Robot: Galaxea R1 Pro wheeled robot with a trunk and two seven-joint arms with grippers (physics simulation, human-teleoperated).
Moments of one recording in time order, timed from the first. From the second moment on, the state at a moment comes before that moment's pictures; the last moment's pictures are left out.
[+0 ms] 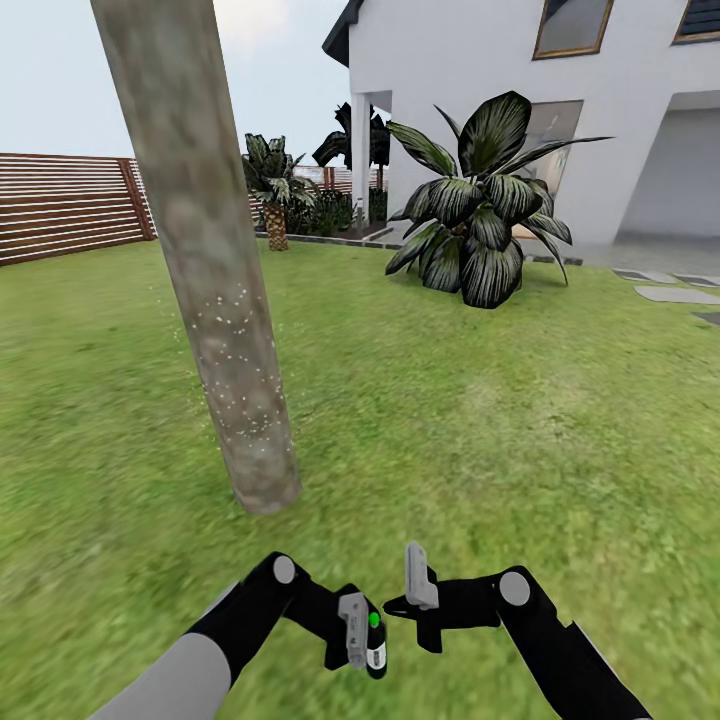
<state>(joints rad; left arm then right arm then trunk) -0.63 -0.12 -0.30 -0.62 -0.65 -0.13 -1.16 -0.39 -0.08 0.22 -1.14 0.48 -0.13 1.13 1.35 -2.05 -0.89</state>
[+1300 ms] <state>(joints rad) -0.61 0.06 0.00 -0.64 -0.75 -0.07 -1.02 -0.39 -0.10 0.04 -0.90 0.49 -0.13 0.93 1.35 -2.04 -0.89</state>
